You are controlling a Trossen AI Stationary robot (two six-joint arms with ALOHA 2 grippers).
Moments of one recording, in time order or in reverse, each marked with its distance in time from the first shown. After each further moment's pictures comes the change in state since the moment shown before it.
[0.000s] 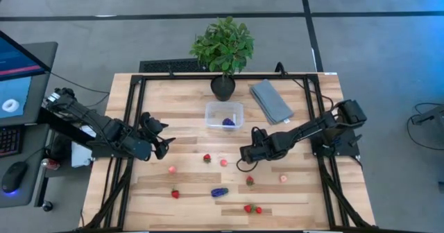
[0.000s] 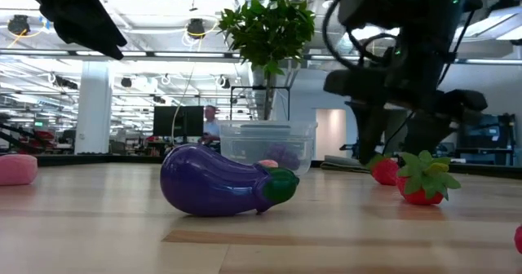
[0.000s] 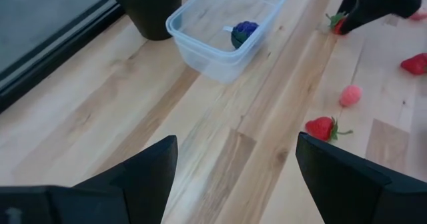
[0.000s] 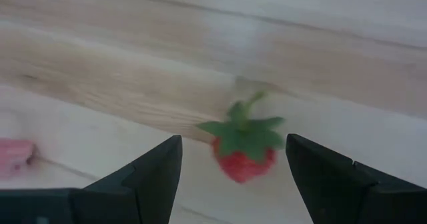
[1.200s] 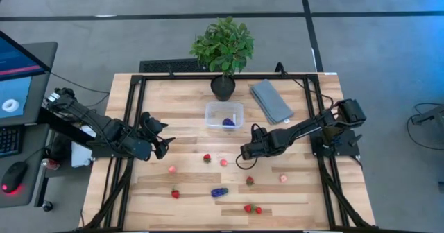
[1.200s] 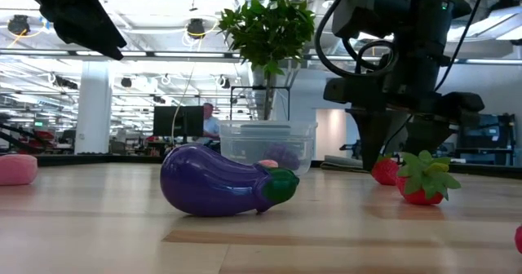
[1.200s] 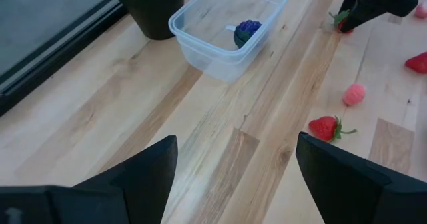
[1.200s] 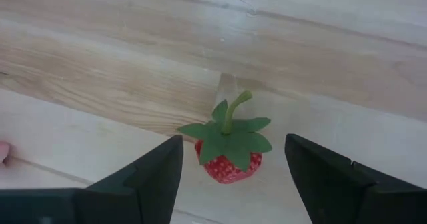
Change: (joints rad) left arm 0.000 0.000 0.000 -0.010 -0.003 -0.001; right arm -0.042 -0.003 -0.002 -0.022 -0.070 -0.036
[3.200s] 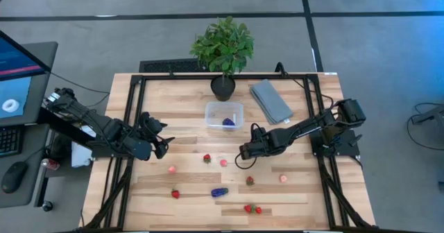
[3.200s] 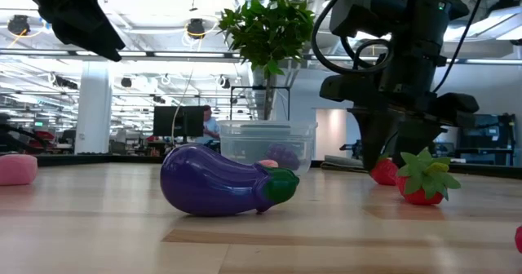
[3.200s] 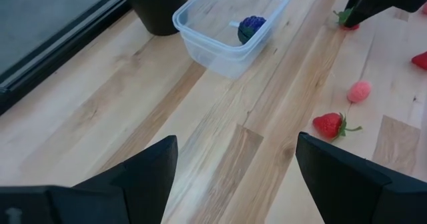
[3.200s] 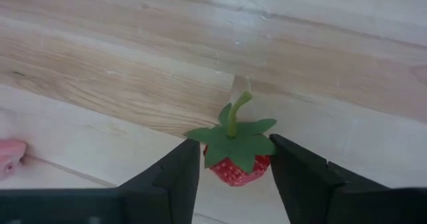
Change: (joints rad) left arm 0.000 0.000 0.000 -0.023 0.001 -0.017; right arm -0.005 -0.001 0.000 0.029 -0.006 -0.018
